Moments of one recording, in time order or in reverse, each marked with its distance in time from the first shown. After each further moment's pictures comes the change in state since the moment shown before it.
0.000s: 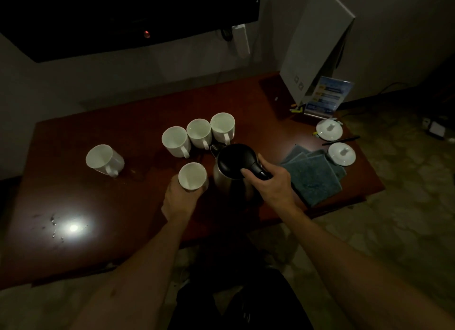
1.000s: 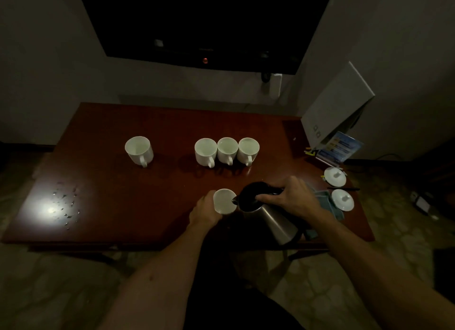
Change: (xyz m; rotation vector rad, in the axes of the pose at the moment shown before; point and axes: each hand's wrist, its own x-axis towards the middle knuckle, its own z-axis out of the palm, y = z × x) left_hand -0.016 -0.002 -0.008 0.038 -0.351 0.060; right_hand -0.003 -0.100 -0.039 -0.659 -0.461 -0.117
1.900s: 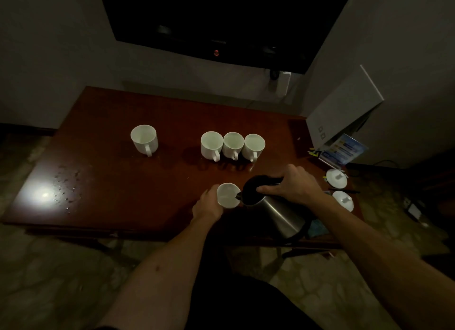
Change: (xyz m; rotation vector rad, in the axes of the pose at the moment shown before) left_hand 0.003 -0.011 0.005 -0.023 0.038 0.017; right_hand 0.015 -0.032 -0.015 -0.214 -0.094 0.004
